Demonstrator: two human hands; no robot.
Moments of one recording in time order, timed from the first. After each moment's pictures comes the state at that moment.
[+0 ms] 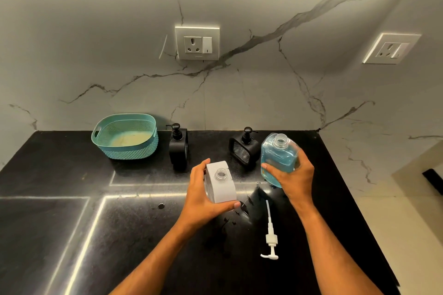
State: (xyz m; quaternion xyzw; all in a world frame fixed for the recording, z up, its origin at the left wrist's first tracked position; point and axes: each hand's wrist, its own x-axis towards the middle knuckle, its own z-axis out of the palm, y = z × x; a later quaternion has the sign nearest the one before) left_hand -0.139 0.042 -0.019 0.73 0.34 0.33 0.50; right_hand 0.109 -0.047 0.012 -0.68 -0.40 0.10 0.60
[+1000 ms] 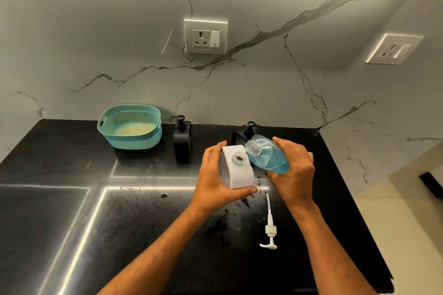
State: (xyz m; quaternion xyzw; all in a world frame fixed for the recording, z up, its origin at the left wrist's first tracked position) left_hand -0.121 0.026 0.025 0.76 0.31 0.36 0.45; right_hand 0.082 -0.062 0.031 -0.73 -0.53 -0.13 0.41
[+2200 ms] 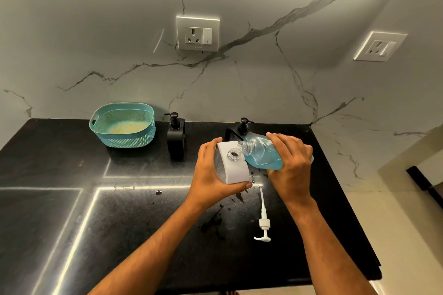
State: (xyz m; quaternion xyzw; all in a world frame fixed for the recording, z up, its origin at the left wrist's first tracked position) left_hand -0.119 0.023 0.025 0.77 0.31 0.36 0.44; right_hand 0.084 -0.073 0.037 -0.73 -0.55 -0.21 0.34
